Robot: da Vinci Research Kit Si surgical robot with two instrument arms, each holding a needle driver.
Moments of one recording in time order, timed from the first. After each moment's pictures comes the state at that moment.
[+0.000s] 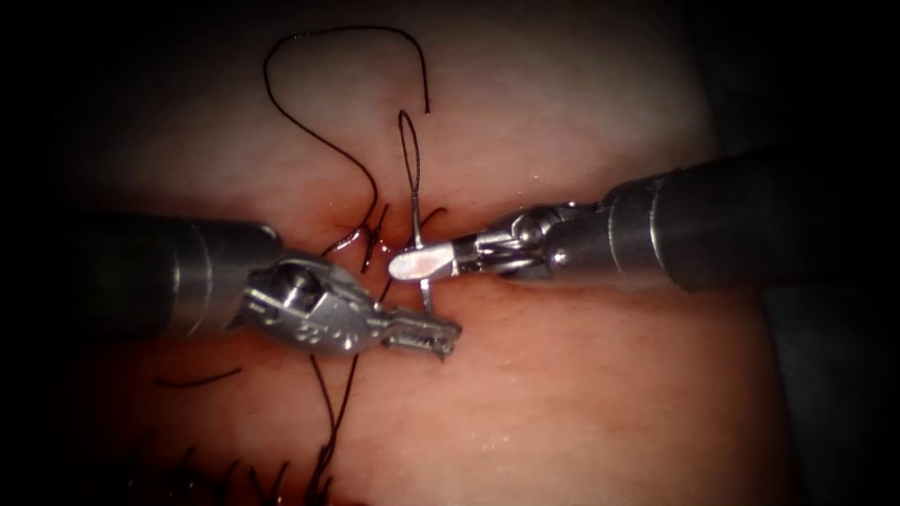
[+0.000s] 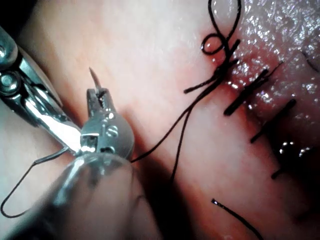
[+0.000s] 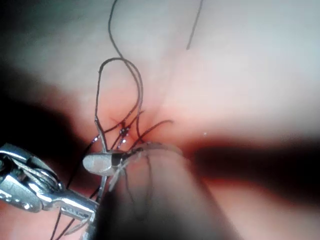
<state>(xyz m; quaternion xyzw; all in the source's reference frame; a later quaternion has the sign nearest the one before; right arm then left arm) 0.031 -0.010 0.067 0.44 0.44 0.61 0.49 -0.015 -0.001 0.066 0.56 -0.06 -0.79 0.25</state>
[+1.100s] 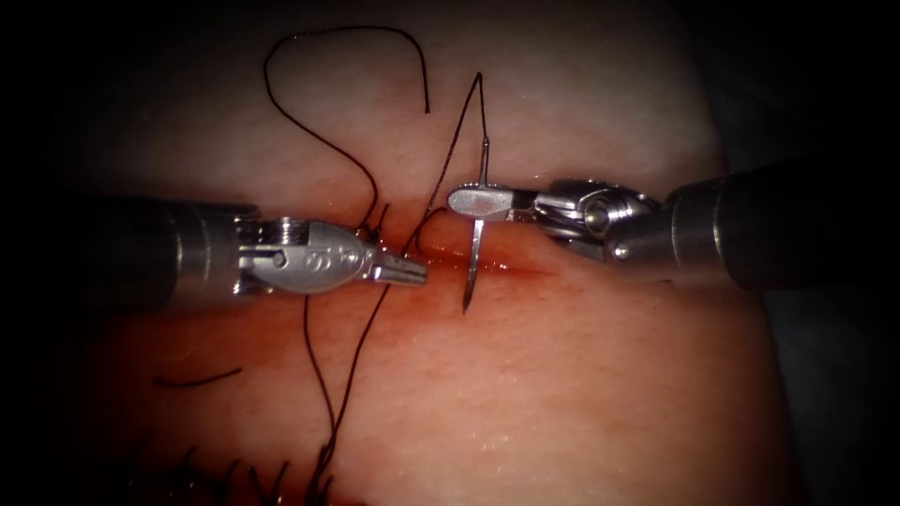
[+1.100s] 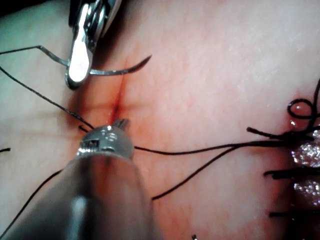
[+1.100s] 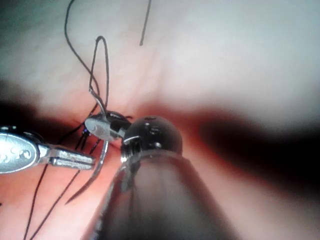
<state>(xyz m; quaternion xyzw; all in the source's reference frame) 0.025 -0.007 0.066 0.28 0.51 0.63 0.52 -0.013 0.003 0.074 0.41 0.12 -0.90 -0.01</state>
